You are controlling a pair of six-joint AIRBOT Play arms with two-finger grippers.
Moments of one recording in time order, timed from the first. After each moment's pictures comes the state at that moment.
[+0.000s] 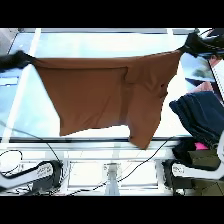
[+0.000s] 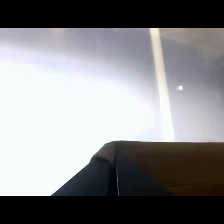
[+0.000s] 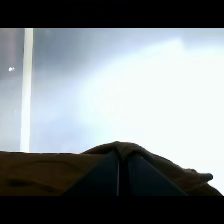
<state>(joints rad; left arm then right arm) 0.33 -1.37 1.38 0.77 -0.97 -1.11 -0.17 -1.46 1.78 -1.13 1.21 1.61</state>
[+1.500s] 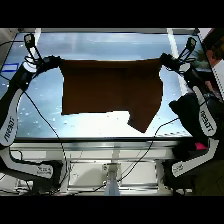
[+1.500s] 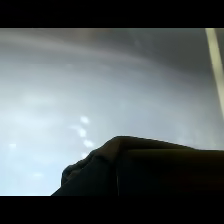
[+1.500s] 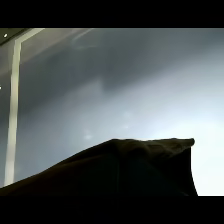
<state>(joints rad) 0.08 -1.60 1.33 0.96 -0.37 -1.16 -0.09 -1.70 1.38 -0.98 0.26 1.41</state>
